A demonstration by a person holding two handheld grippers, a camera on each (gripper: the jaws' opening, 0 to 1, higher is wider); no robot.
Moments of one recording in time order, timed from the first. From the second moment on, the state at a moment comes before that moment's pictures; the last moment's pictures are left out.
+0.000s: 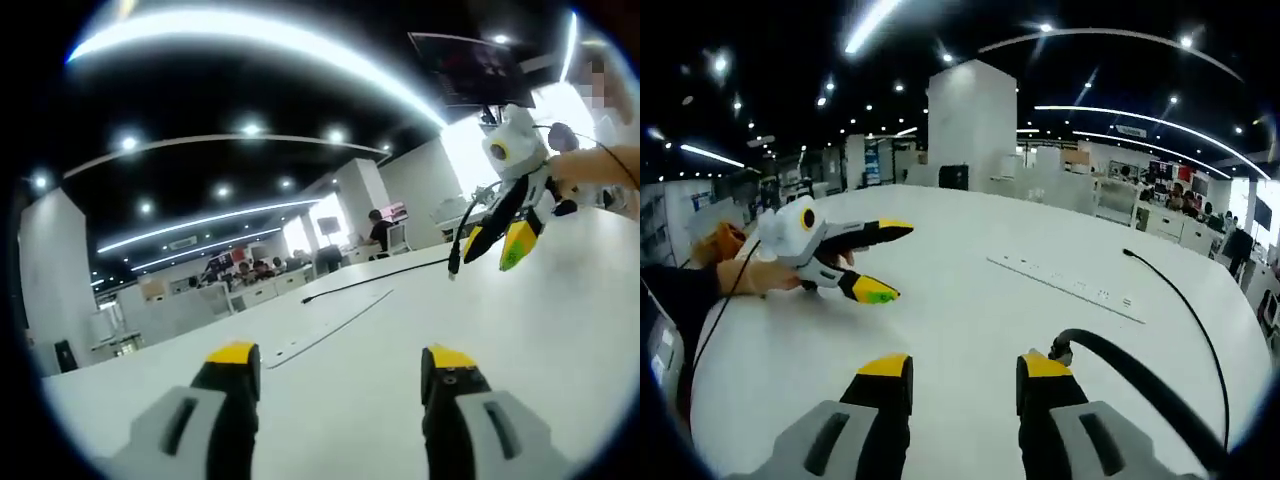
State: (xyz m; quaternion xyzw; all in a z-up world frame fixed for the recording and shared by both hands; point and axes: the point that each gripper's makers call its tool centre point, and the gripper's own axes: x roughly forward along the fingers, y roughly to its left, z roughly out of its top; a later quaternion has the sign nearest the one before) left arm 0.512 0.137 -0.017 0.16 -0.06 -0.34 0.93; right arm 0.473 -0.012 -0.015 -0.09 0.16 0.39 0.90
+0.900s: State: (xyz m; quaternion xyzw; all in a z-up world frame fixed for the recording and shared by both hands) left arm 0.504 0.179 0.013 0.13 -0.07 -0.25 0.96; right arm 0.513 -0.064 0.022 -0.05 0.01 0.19 0.98
